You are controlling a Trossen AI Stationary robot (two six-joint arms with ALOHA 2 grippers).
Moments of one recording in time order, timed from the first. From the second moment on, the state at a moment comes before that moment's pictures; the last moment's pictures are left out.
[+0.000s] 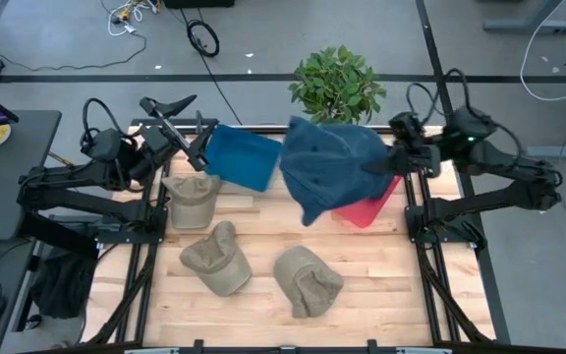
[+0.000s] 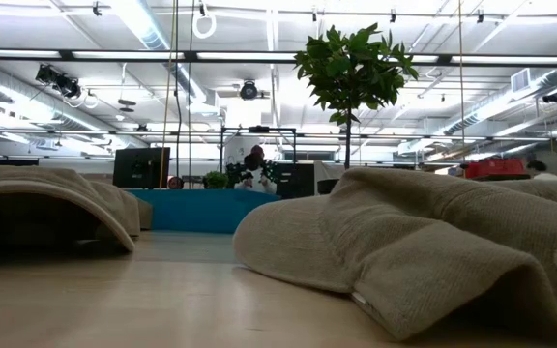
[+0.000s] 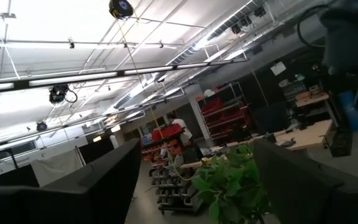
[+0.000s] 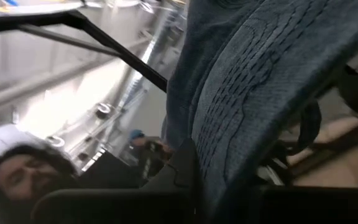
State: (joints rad) left arm 0.04 0.86 0.97 0.37 -0.55 0.64; right arm -0.13 0.93 1.20 -0.04 -0.49 1.03
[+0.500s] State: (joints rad) left arm 0.04 0.86 0.97 0.37 -0.58 0.64; right arm -0.13 0.71 1.20 -0.92 -0.35 0.96
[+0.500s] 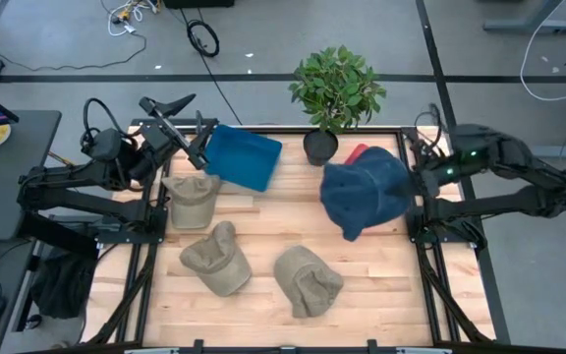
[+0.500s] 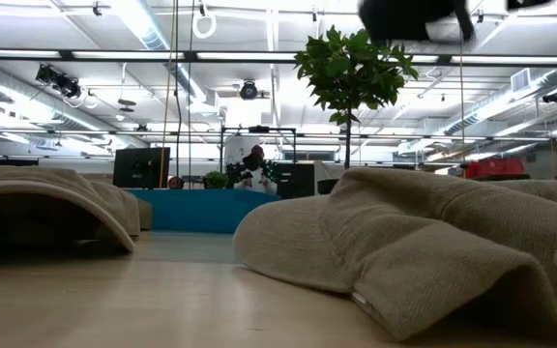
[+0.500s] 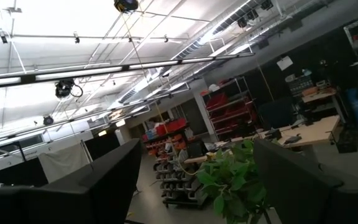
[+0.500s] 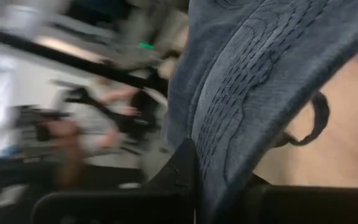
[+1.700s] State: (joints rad) left arm 0.04 0.86 0.97 0.36 -0.58 0.59; right arm -0.29 1.02 1.34 -1.41 0.02 0.29
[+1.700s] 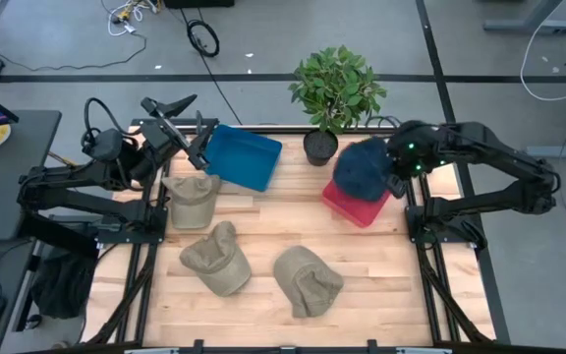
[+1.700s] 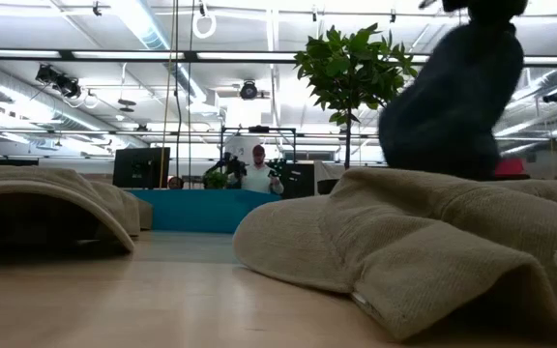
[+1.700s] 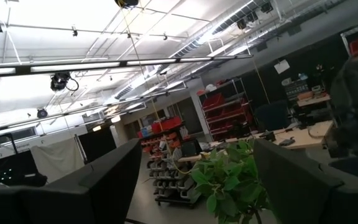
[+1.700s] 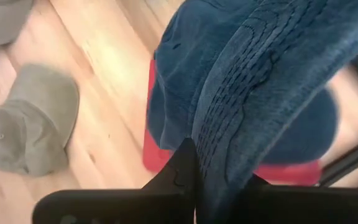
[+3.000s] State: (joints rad) left arm 0.04 0.86 0.97 0.29 -0.58 0.53; right arm -0.28 1.22 1.26 -1.46 -0.02 -0.02
